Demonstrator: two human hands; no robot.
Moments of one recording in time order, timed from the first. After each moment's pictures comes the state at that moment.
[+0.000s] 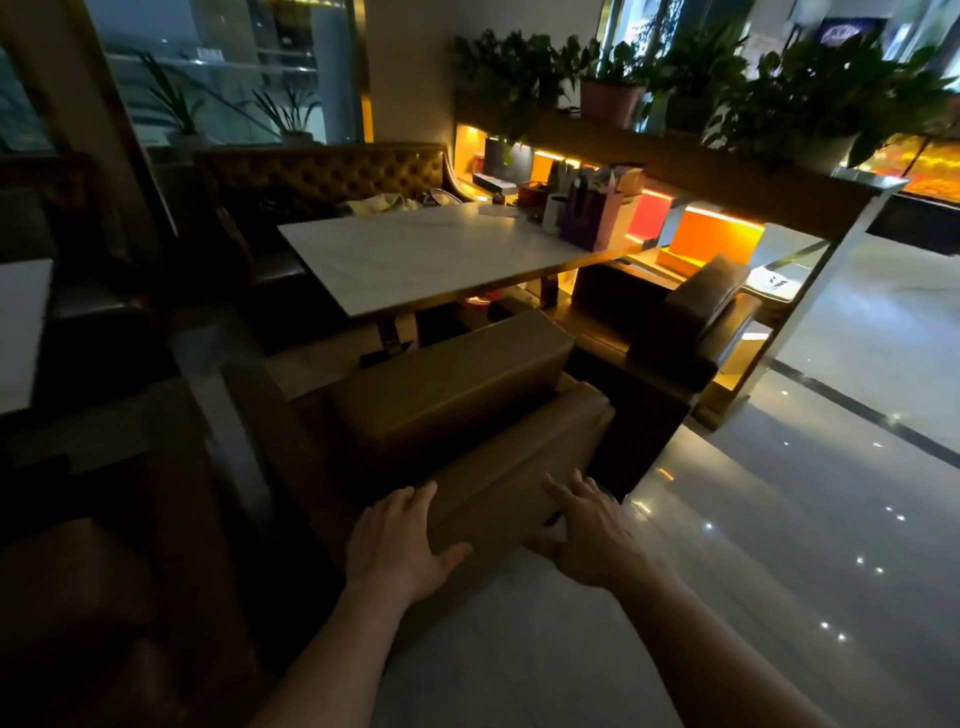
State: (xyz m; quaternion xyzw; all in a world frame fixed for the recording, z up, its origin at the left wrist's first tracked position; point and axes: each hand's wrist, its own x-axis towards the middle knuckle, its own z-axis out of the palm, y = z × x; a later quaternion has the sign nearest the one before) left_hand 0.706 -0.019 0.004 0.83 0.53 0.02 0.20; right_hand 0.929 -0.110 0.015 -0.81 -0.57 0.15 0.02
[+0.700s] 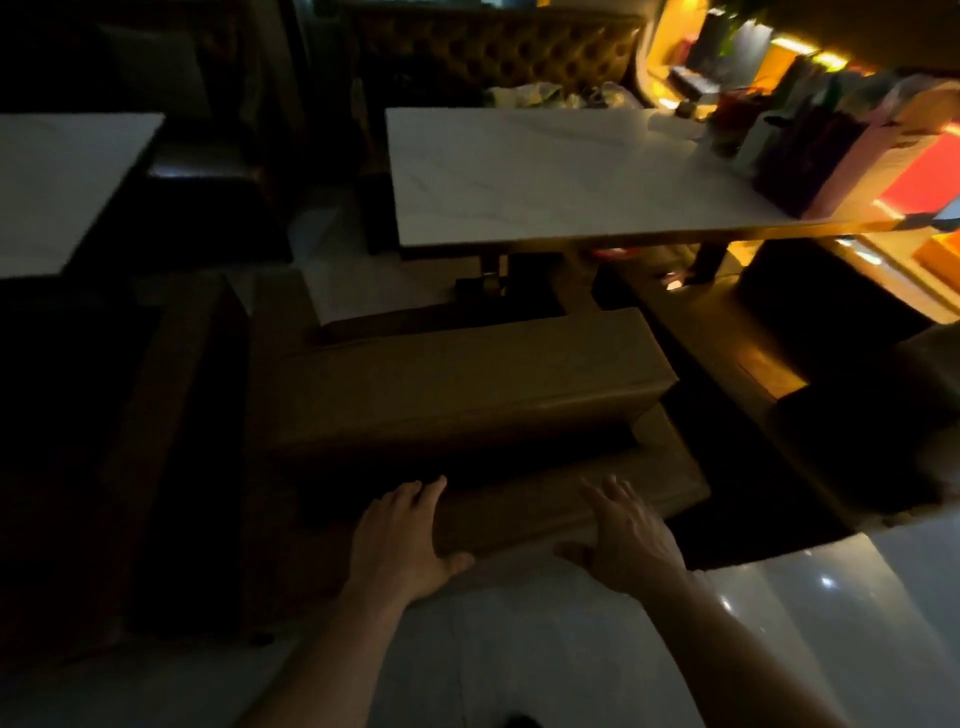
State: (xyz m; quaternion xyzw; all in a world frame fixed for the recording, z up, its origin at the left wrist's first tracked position) left_hand 0.924 0.141 -0.103 0.71 0.66 -0.04 0.24; right_hand 1.193 0.135 -0.097 -0.70 -0.68 0.20 -0.08
